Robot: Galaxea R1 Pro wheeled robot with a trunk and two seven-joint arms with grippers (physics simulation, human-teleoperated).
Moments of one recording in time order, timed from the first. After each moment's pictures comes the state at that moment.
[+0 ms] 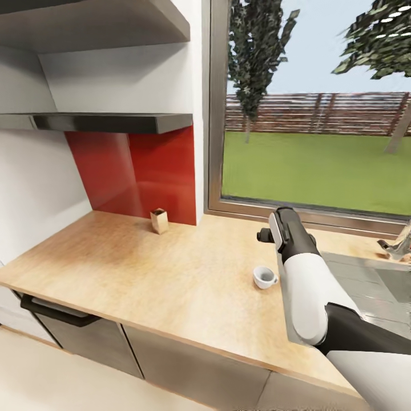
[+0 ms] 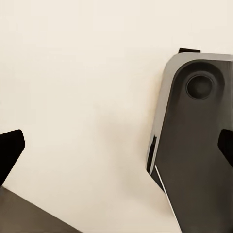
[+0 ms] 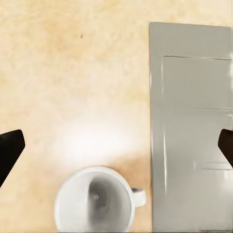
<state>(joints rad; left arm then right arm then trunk) -0.06 0.05 -0.56 -0.04 0.67 -0.21 0.23 -1.18 0.15 -0.34 -0.71 0.24 1.04 -0.24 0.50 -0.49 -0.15</state>
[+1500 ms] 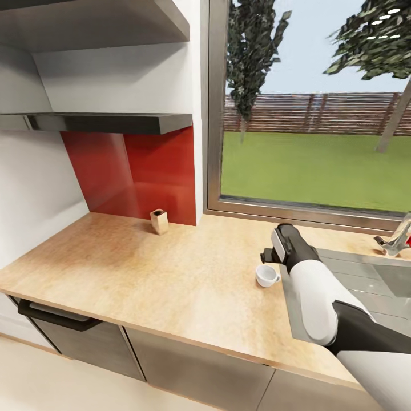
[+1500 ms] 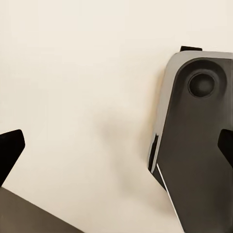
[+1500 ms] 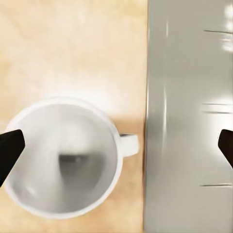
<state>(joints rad) -0.06 0.06 -0.56 -0.03 0.67 -0.21 0.23 -1.16 0.09 -0.34 -0.51 0.23 1.04 -0.25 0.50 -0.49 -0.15</state>
